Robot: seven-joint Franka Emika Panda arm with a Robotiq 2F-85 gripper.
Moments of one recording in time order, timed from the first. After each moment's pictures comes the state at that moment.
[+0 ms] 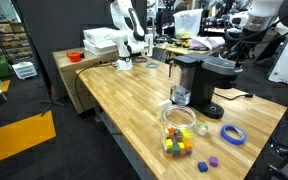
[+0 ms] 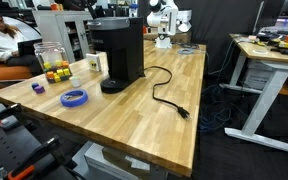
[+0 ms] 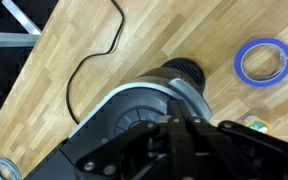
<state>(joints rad) 0.08 -0.27 0.05 -2.48 -0.39 2.38 -0.57</state>
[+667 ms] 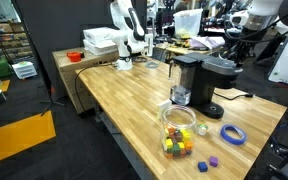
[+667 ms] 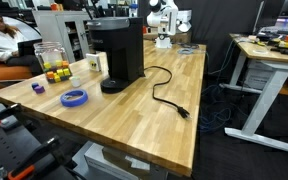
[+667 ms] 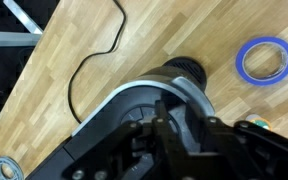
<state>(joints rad) 0.08 -0.27 0.05 -2.47 -0.39 2.38 -0.57</state>
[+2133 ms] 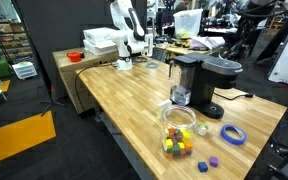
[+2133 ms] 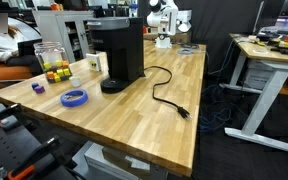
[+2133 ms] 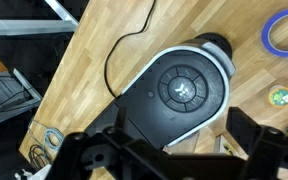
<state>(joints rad) 0.09 -0.37 0.05 -2.40 -0.40 2.35 -0.53</state>
